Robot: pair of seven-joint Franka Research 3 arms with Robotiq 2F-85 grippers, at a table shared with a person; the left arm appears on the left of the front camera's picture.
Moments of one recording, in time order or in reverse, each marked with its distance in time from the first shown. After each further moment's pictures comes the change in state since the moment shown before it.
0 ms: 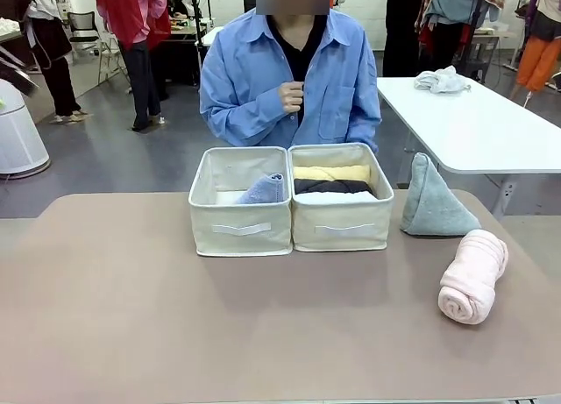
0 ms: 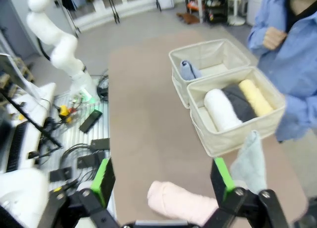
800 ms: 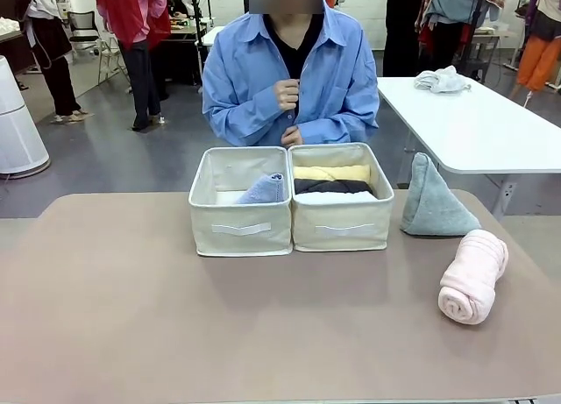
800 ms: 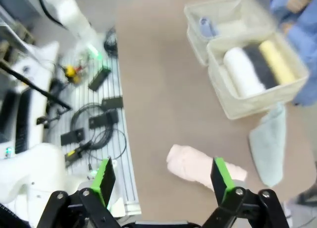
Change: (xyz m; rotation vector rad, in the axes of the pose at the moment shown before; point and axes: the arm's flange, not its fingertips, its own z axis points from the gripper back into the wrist) left arm -0.140 0.000 0.086 0.177 -0.537 0.187; right arm 0.049 0.037 -0.027 0.027 0.332 -0.020
